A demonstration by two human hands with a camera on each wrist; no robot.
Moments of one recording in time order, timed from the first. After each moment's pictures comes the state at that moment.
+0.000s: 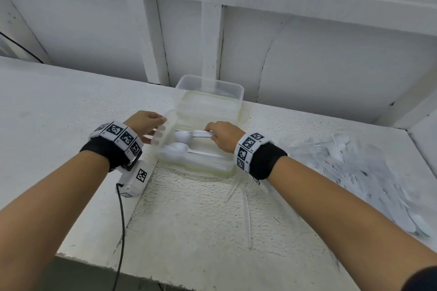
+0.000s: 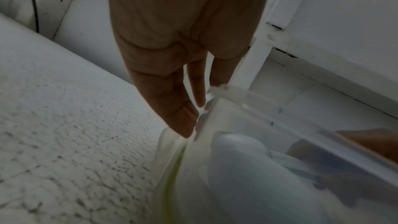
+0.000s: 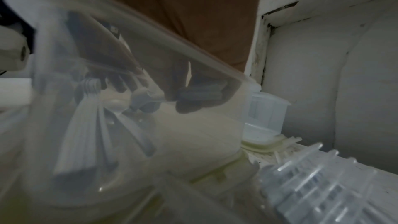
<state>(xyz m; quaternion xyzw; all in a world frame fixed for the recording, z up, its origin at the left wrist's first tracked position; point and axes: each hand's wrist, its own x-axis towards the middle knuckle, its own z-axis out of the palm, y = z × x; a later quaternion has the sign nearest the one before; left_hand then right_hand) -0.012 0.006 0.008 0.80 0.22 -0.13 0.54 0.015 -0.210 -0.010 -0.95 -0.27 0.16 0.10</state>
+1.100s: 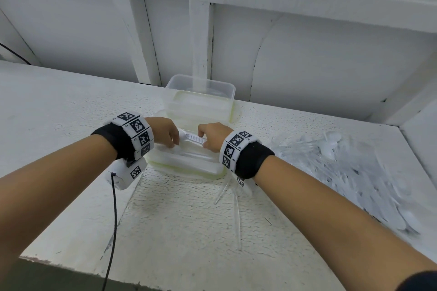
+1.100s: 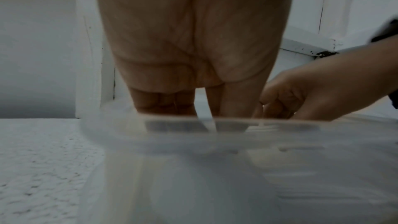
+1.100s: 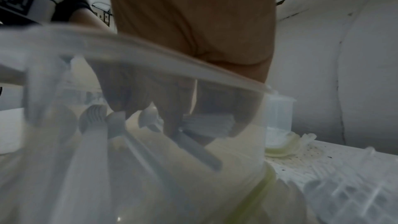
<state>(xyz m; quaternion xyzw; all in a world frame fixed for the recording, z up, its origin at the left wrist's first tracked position) 0.007 -0.043 0.018 0.96 -0.09 -0.28 0.04 0.015 -0.213 -0.005 -0.95 -0.25 0.17 0.09</state>
